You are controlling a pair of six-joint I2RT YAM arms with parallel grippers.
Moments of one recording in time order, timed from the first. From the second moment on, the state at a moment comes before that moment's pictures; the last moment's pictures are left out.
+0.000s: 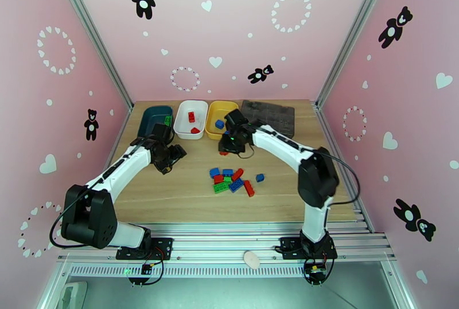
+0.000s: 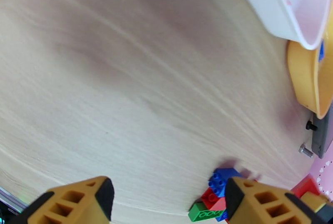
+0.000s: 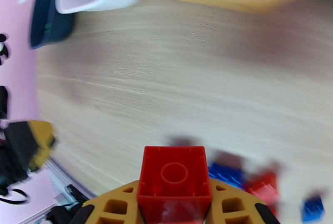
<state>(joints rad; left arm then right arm) -0.21 1.45 1.02 -0.79 0.14 -0.96 0.67 1.99 1.67 -0.72 -0.31 0.64</state>
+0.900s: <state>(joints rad) -0.12 1.44 1.01 -0.78 0.23 -0.97 0.64 2.64 2.51 -0.35 -0.54 0.99</state>
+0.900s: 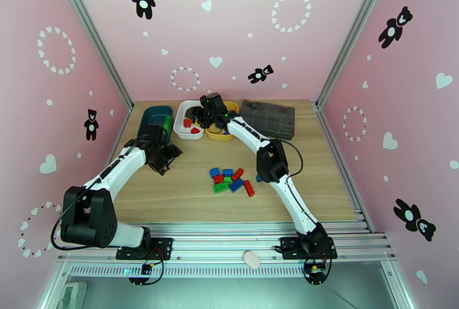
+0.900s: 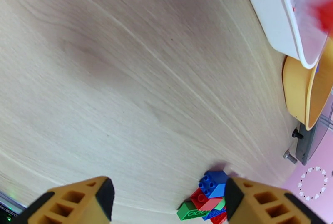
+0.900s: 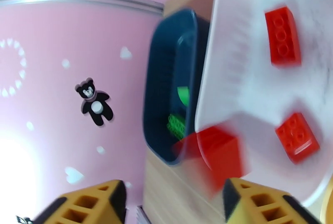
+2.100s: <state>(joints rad) -0.57 1.56 1.16 -0.78 0.08 -1.00 0.53 1.62 1.16 -0.92 -0.13 0.65</state>
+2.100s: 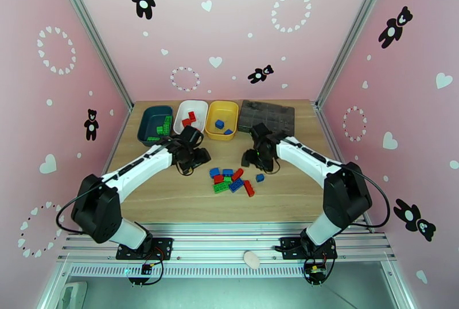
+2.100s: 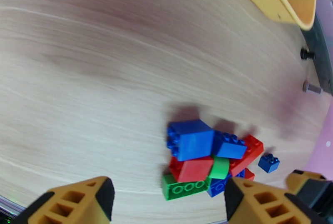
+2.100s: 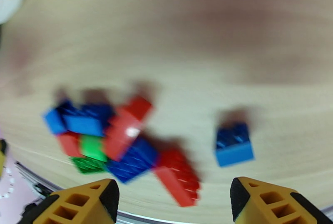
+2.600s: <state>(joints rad) -0.59 1.57 1.18 -0.77 0.06 -1.03 0.52 1.63 1.05 -0.93 -0.09 0.62</state>
